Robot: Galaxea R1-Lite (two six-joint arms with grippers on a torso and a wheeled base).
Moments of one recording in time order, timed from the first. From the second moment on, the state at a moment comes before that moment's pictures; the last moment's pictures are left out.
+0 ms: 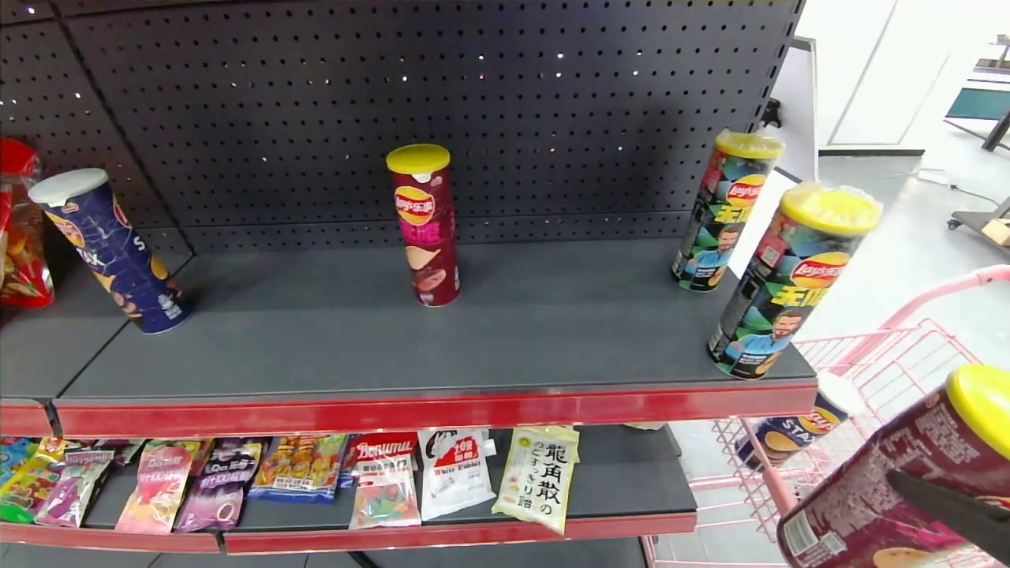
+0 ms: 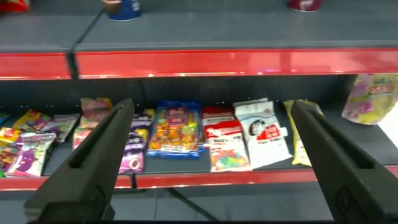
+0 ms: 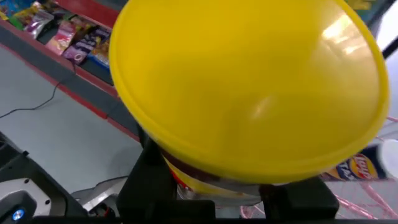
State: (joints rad) left arm 0.00 0.00 0.00 0.00 0.00 0.00; right arm 0.22 0.78 -0.35 -0.16 0.33 -0.17
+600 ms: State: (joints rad) left arm 0.00 0.00 0.00 0.00 0.00 0.00; right arm 0.22 0.77 -0.34 -0.16 0.42 -0.18
